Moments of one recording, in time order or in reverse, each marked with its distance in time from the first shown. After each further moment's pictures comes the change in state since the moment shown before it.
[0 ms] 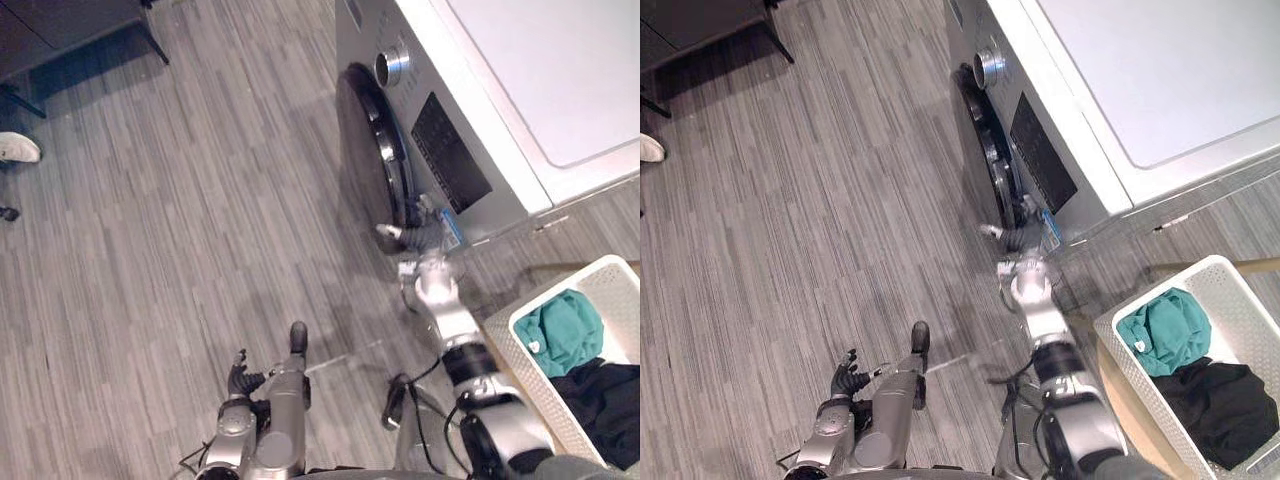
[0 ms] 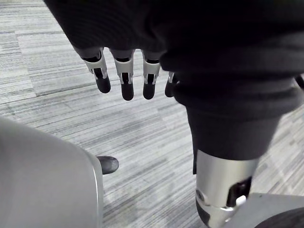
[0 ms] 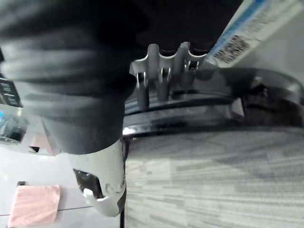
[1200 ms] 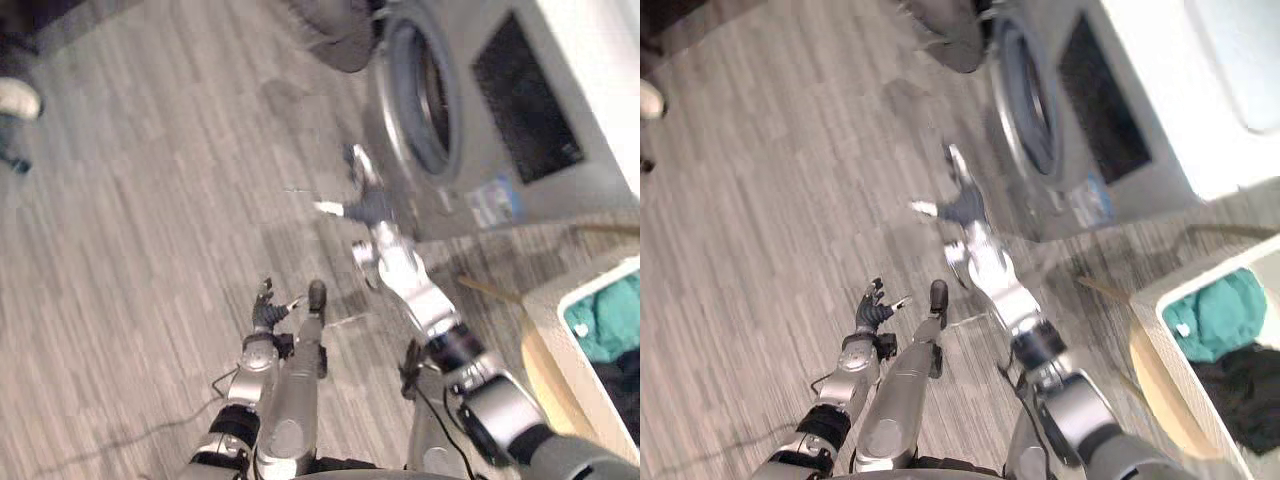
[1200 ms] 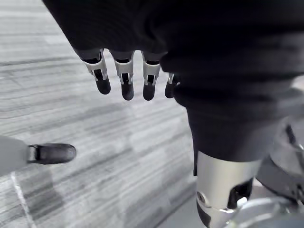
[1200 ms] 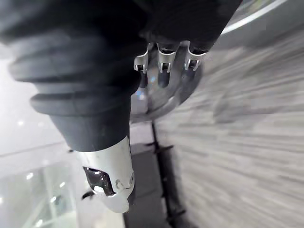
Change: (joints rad) left arm -0.292 0.021 -0.097 -0.060 -0.076 0.002 0.021; right arm 0.268 -0.001 0.277 -0.287 0.134 -0.053 0.148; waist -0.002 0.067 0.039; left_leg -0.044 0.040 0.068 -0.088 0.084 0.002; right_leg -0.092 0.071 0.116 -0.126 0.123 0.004
